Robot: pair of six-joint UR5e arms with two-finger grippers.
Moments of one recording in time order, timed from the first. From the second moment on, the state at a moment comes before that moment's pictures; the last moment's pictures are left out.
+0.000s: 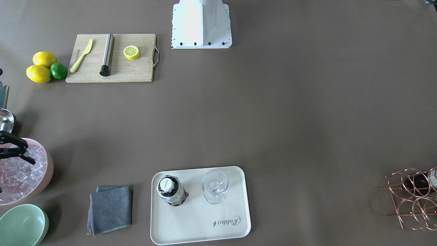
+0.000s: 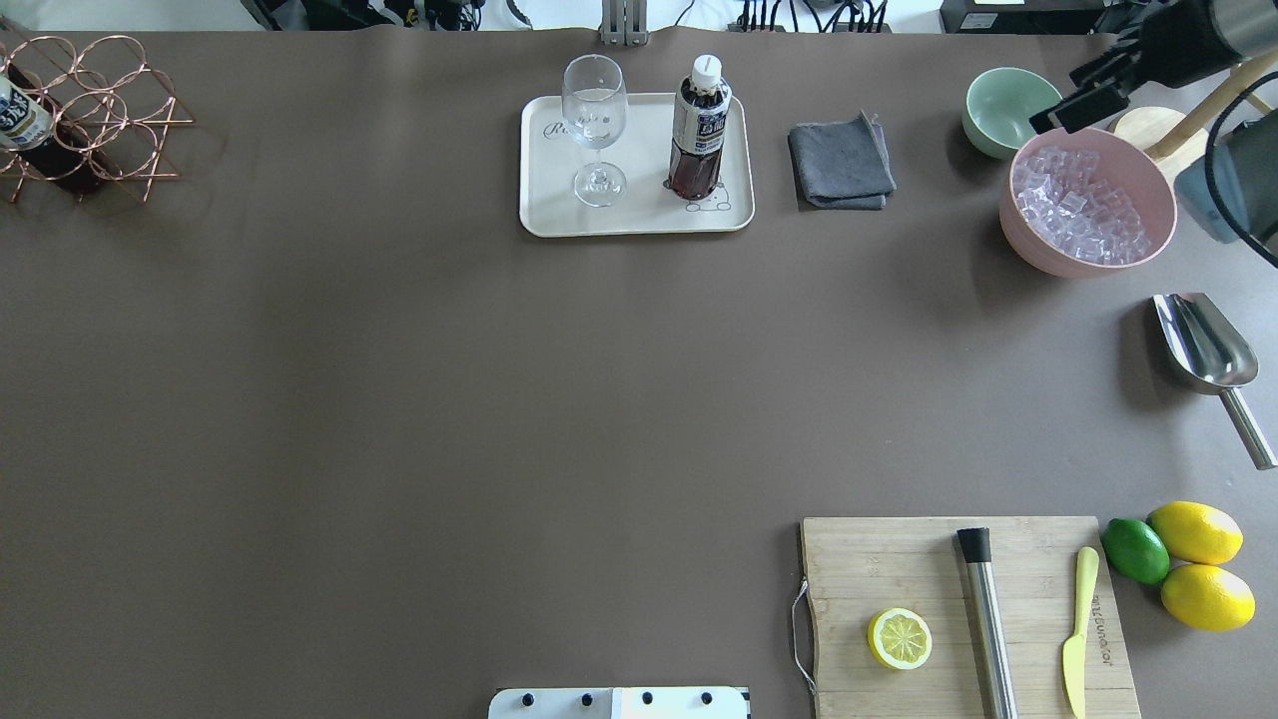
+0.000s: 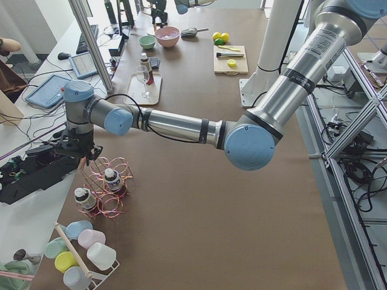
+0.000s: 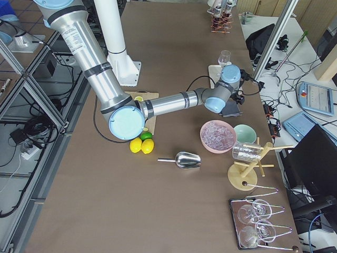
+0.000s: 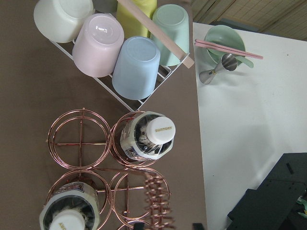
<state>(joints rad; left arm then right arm) -1.50 -2.17 -1.14 -1.82 -2.10 -1.88 1.25 -1.16 1.32 -0.82 2.41 0.09</state>
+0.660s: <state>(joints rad) -1.53 -2.16 -1.20 -1.81 -2.13 -1.84 1.32 -1.45 1.56 -0.97 2.56 0.26</state>
